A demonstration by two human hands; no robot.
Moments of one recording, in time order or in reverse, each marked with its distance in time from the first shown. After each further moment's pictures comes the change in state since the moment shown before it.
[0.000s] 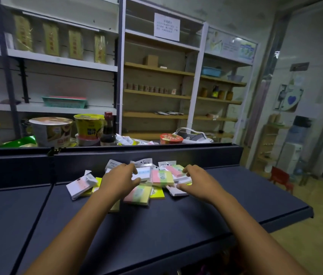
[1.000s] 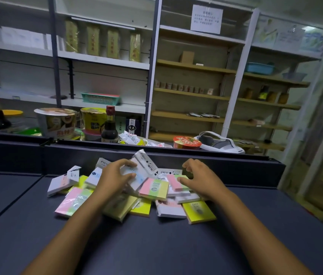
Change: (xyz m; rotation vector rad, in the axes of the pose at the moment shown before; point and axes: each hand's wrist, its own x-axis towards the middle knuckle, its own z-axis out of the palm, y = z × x) left_hand 0.056 0.030 0.062 -0.701 0.345 -0.302; right_hand 0.145 0.090 0.034 0.145 -0.009 -0.303
